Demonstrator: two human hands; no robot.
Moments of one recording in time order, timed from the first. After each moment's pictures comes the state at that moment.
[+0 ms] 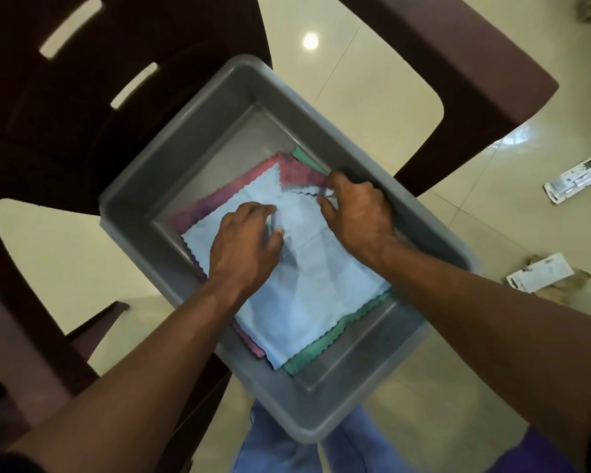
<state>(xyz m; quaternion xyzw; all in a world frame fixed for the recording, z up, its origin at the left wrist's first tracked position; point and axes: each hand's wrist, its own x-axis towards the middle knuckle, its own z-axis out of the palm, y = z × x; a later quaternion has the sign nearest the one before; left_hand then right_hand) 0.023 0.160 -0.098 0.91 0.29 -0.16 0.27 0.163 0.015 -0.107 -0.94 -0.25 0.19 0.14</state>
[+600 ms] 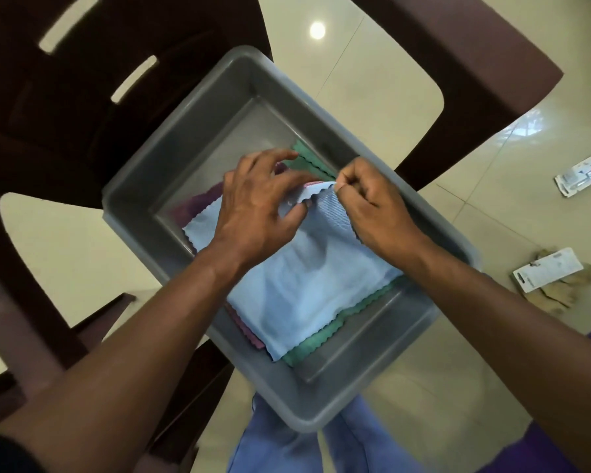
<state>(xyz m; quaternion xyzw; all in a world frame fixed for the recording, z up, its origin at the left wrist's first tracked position) 0.062 0.168 -0.065 0.96 0.15 -0.04 0.25 0.163 -0.006 -0.062 -0.80 -0.16 0.35 0.45</state>
